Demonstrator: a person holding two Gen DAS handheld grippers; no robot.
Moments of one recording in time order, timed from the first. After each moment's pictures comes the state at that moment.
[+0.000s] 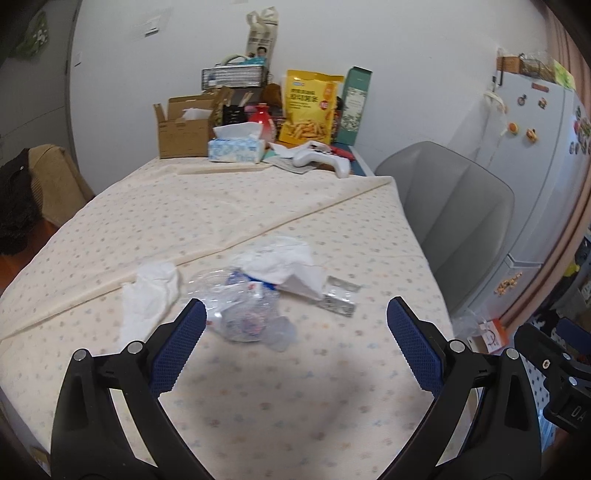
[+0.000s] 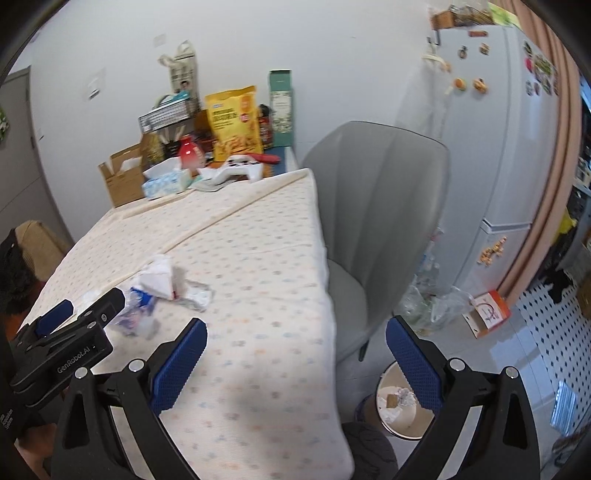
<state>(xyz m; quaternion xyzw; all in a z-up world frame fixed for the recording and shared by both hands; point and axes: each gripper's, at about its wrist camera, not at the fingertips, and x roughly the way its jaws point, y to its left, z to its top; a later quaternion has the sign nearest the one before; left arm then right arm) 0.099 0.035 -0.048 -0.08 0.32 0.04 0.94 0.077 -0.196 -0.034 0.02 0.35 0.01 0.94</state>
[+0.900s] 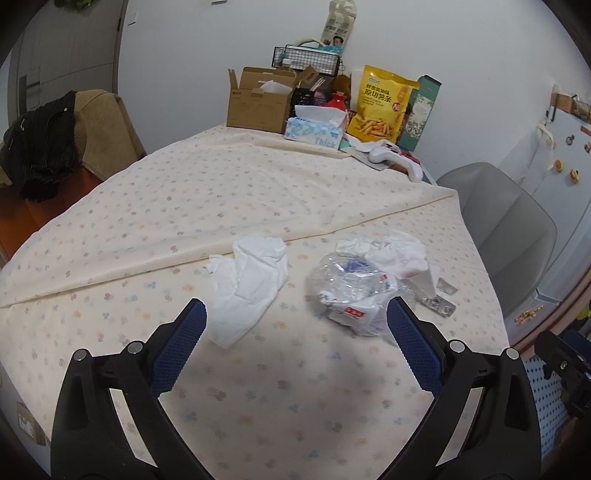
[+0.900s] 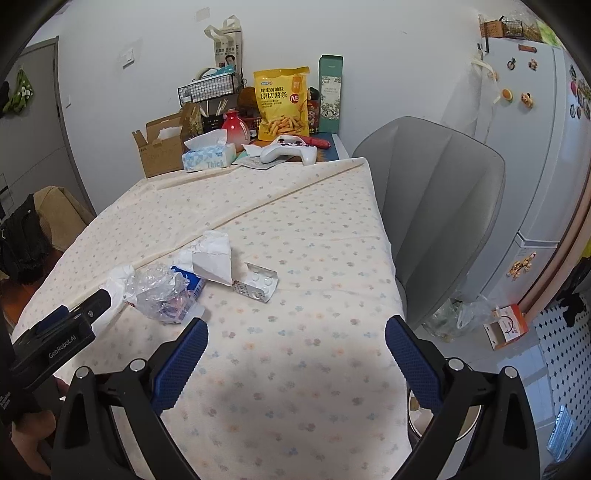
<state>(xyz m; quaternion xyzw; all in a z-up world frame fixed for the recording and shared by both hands) 0.089 0.137 -0.083 -0.14 0.33 0.11 0.93 0.096 -0.123 -0.050 -0.01 0.37 0.07 0.93</state>
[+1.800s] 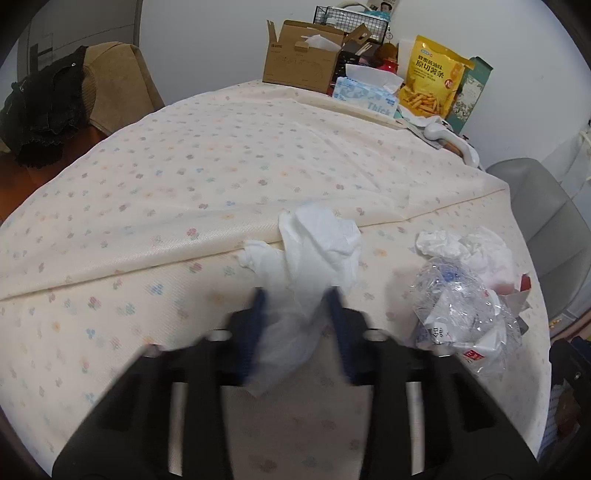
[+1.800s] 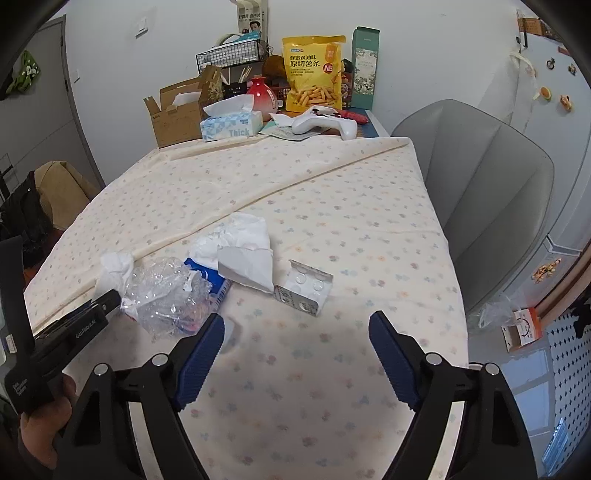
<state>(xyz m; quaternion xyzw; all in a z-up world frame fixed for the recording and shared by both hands) 0.141 0.185 -0.133 -0.17 0.40 0.15 0.89 0.150 -0.068 -0.086 -0.03 0.41 0.10 0.90</state>
